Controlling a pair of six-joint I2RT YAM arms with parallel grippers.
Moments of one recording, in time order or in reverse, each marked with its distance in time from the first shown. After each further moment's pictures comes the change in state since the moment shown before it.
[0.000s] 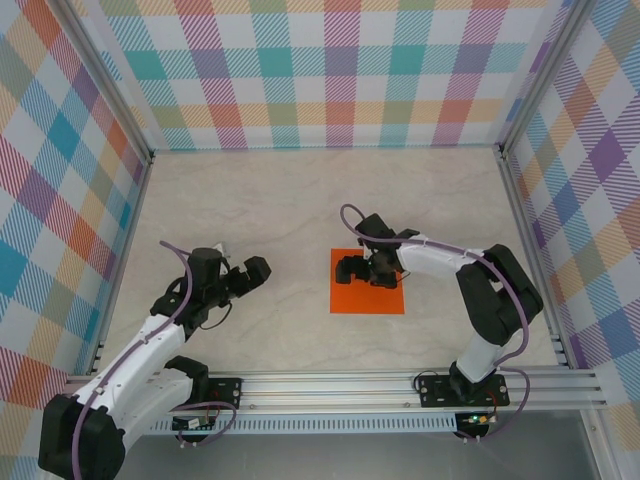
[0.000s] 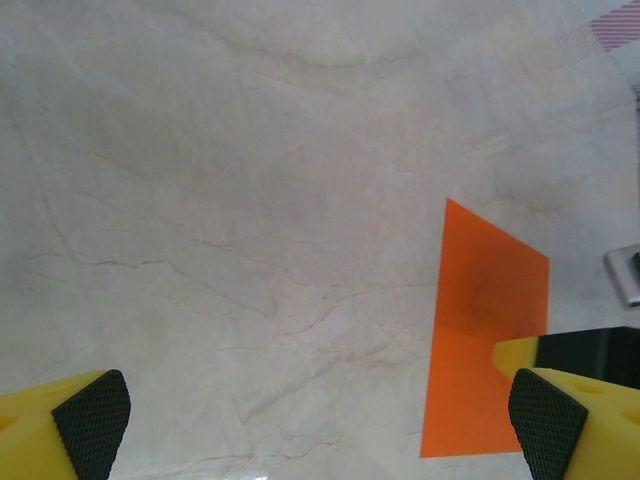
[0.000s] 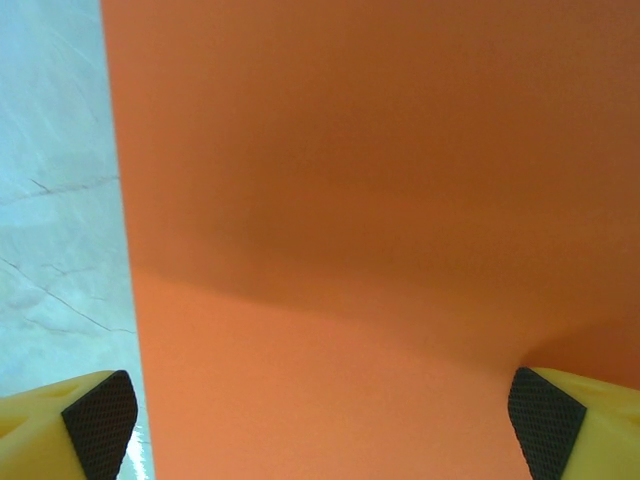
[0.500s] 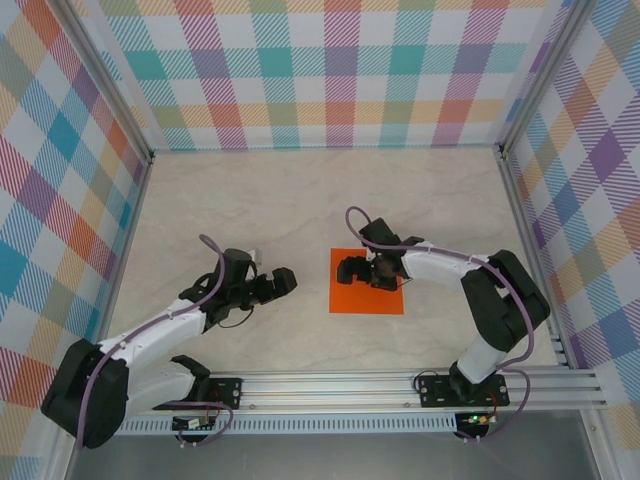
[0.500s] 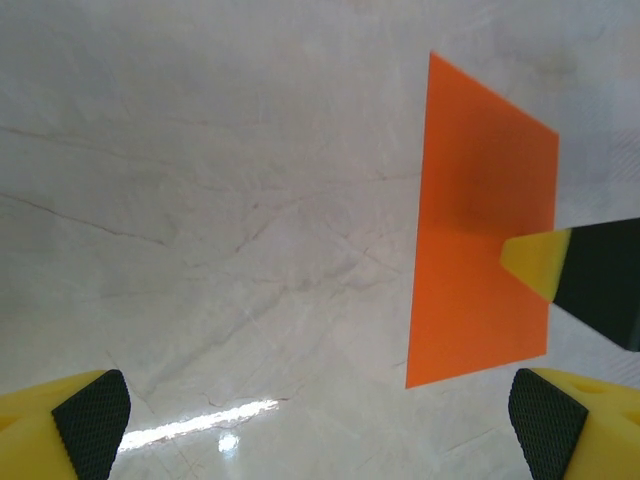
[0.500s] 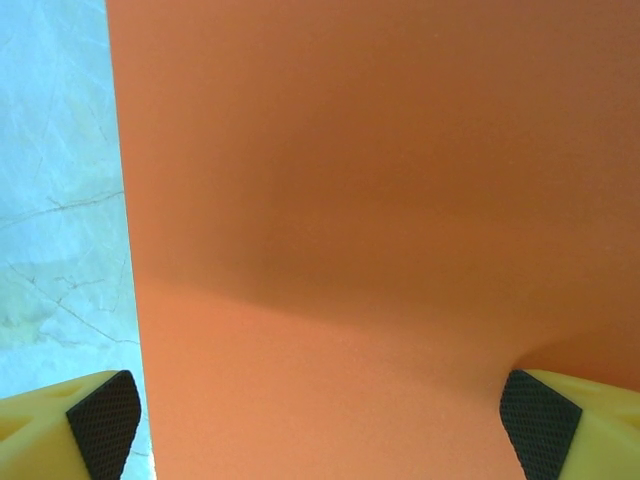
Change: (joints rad) left arm -0.178 0.257 -0.010 0.163 0.075 -0.014; right arm 0.003 -0.043 -0.074 0.106 0.002 0.033
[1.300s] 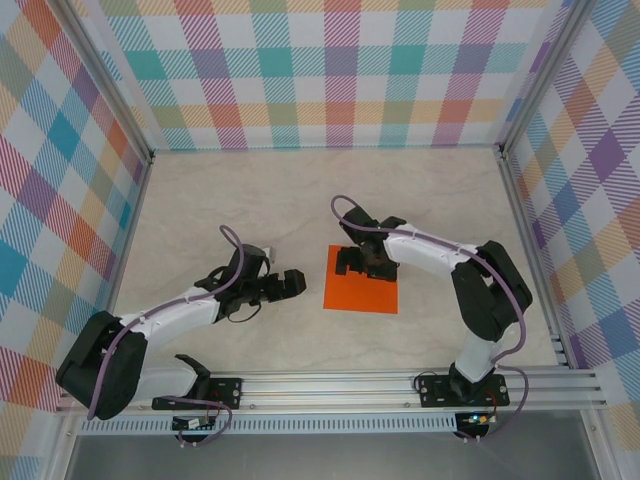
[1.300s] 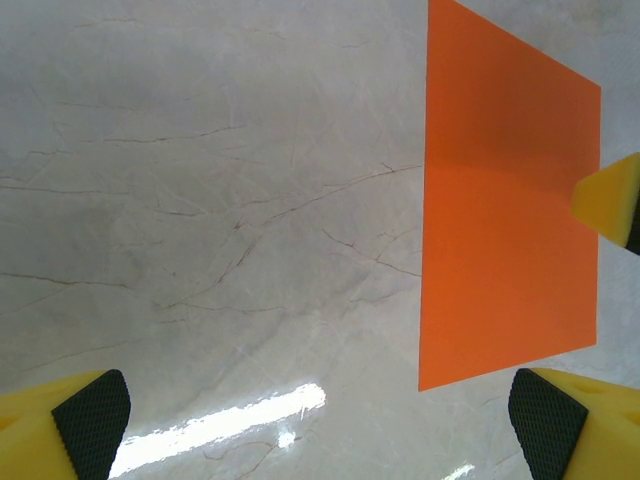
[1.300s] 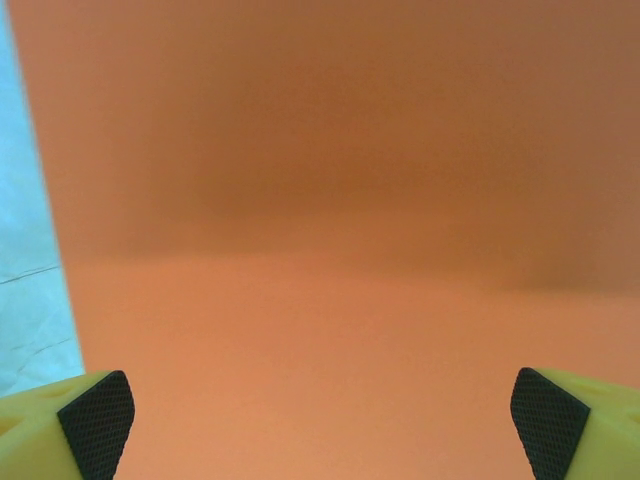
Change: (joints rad) left arm -0.039 0.147 0.072 0.028 -0.026 0.116; right arm 0.068 0.108 0.280 -0.361 0.253 0.151
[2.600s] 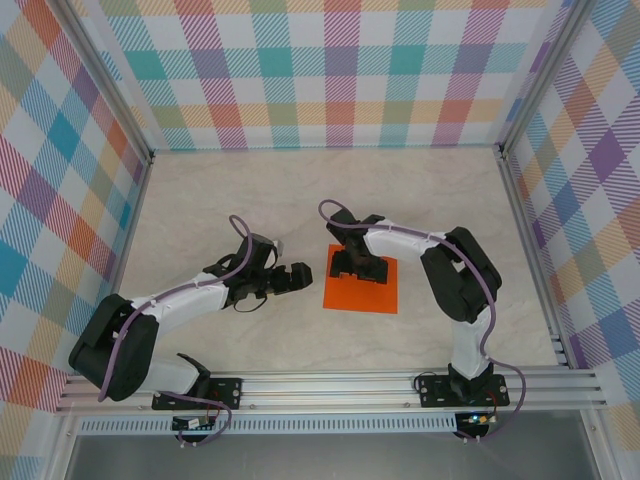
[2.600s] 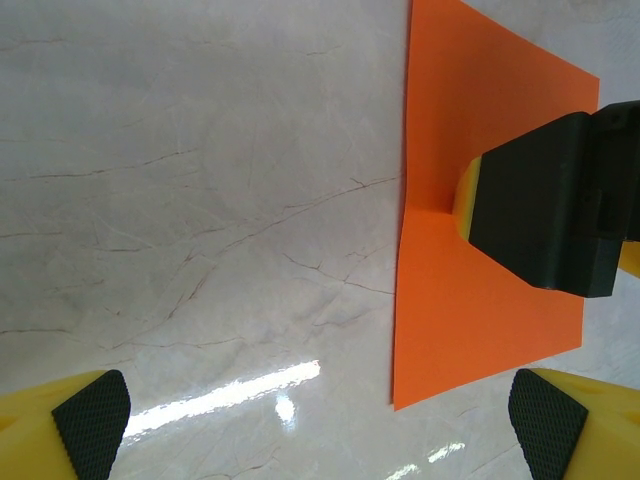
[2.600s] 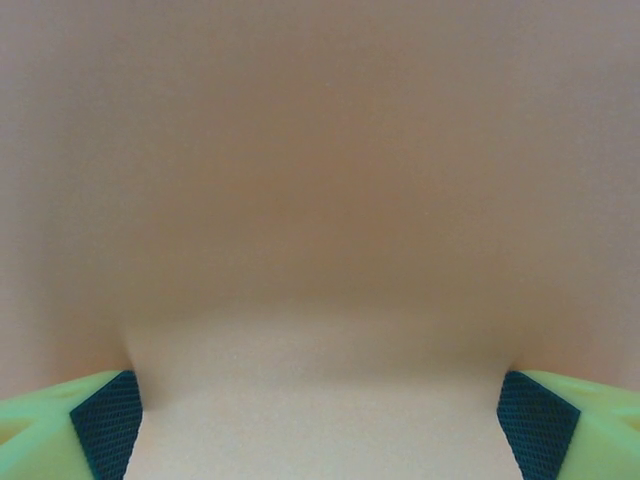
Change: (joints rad) left arm -0.002 0.100 0.110 -0.057 0.037 -0.002; right arm 0.021 0.189 0.098 -0.027 0.003 0.039
